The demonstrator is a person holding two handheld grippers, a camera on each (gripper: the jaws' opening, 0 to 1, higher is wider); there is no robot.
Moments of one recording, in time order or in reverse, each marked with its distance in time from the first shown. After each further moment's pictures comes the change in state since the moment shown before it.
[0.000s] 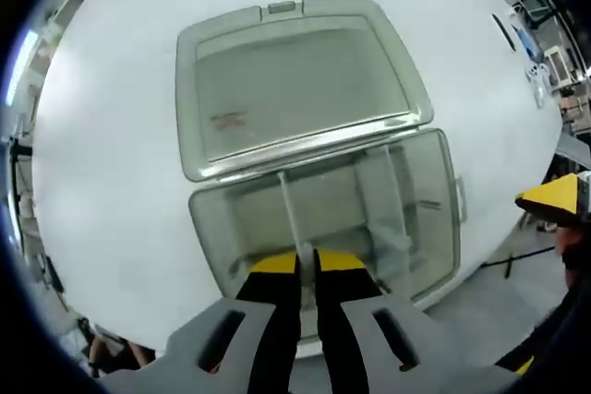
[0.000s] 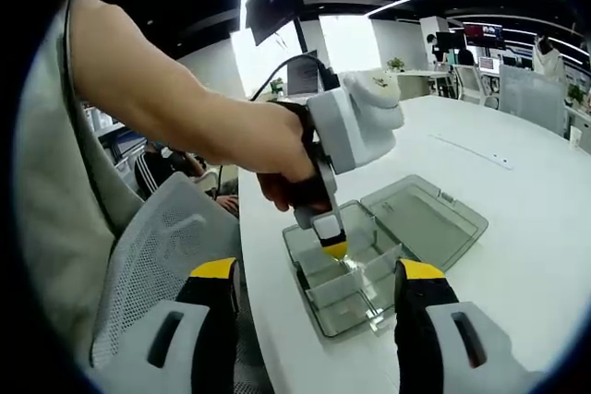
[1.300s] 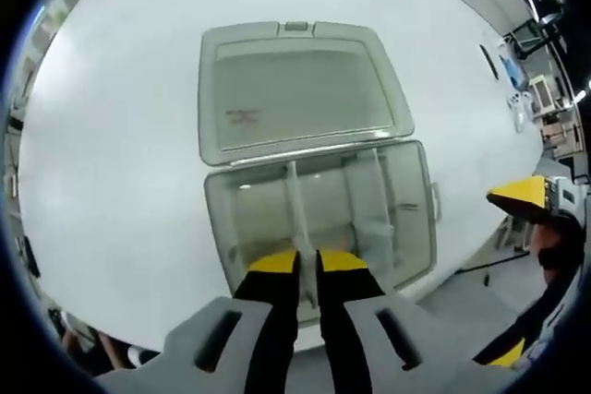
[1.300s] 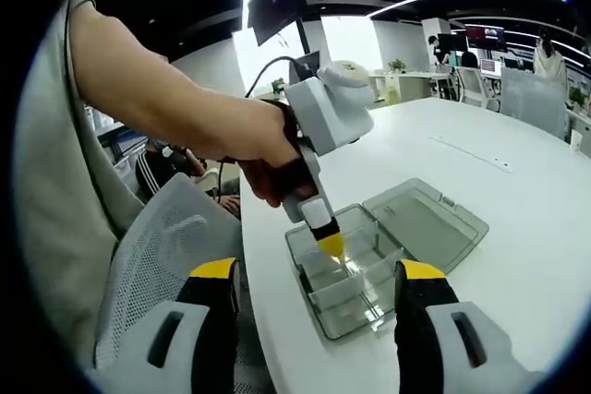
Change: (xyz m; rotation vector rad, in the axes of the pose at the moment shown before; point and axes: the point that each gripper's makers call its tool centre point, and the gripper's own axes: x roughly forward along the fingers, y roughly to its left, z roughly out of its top) left arm -0.016 -0.001 -0.004 -0.084 -0.075 -0.107; right arm -0.001 0.004 0.005 -0.011 -0.002 0.002
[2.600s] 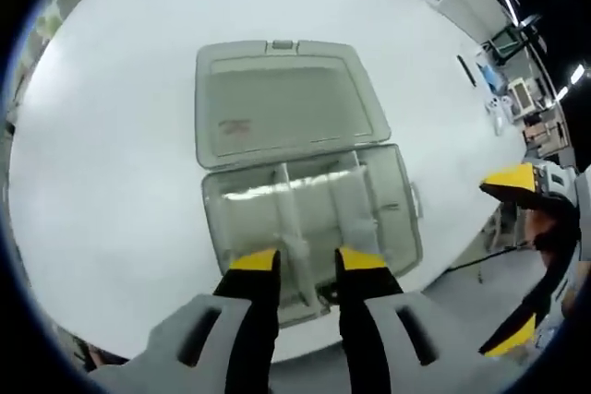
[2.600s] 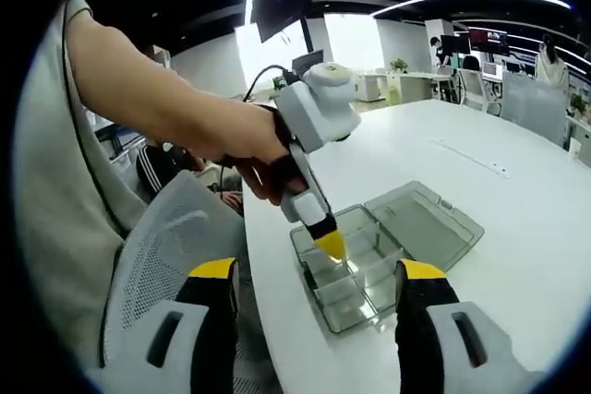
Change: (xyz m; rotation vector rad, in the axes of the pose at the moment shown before) left arm -0.013 -0.004 0.003 0.028 -0.141 -0.111; right arm -0.012 0.006 0.004 -0.028 0.020 -0.009
